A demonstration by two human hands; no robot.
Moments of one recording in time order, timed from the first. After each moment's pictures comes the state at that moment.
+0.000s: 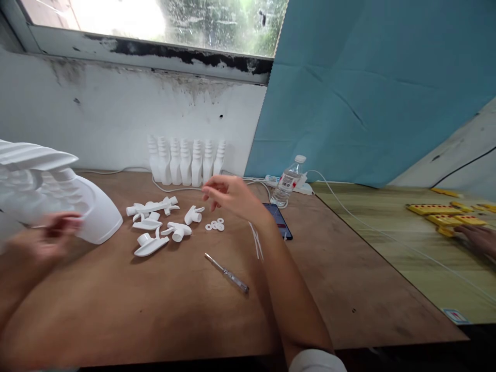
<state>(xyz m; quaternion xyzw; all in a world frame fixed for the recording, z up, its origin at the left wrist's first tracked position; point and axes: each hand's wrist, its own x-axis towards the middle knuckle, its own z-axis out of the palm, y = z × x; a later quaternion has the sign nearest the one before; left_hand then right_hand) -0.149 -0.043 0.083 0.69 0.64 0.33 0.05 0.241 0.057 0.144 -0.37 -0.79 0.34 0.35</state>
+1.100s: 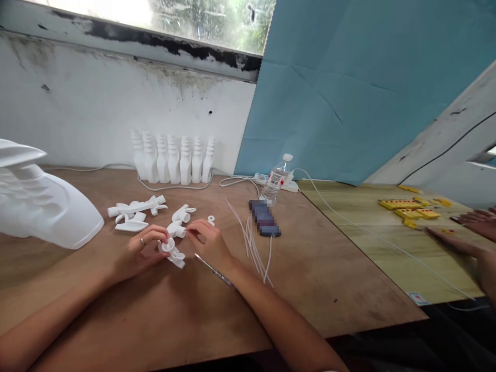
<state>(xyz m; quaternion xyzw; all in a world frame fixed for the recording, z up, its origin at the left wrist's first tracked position) -0.011 0.029 -0.012 0.85 0.28 0.41 0.18 0.217 0.036 0.002 -0.32 -0.78 0.16 0.51</state>
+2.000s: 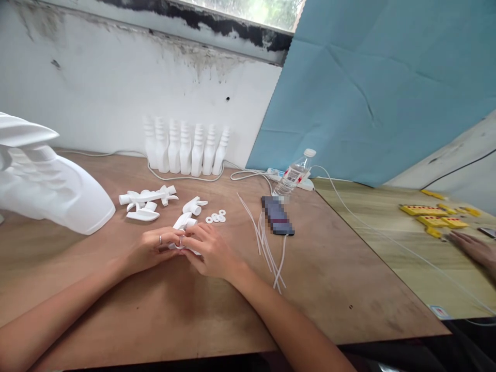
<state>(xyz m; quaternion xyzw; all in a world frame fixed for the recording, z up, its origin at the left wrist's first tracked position) -0.013 0.026 -0.023 0.86 0.27 0.37 0.23 0.204 0.020 0.003 -0.25 -0.92 0.07 0.31</state>
